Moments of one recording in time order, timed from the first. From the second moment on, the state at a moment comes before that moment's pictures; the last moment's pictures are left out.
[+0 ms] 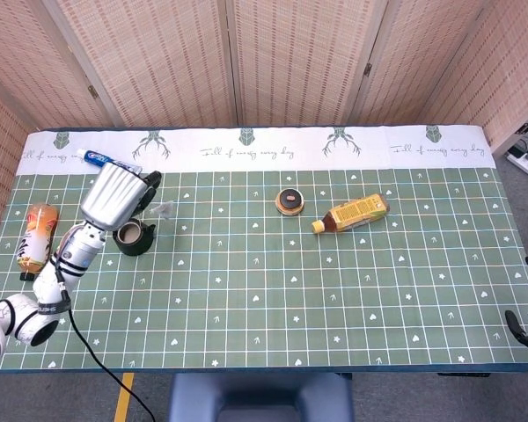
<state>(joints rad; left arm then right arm) -0.81 -1.25 -0.21 -1.29 1.53 1.23 0.15 -0.06 -1.01 0.06 -1.59 -1.56 1.66 0.15</state>
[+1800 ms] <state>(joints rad) -0.72 -1.36 -0.08 -0.80 1.59 1.27 -0.29 -0.01 -1.07 0.09 -1.61 -1.43 1.53 -0.01</state>
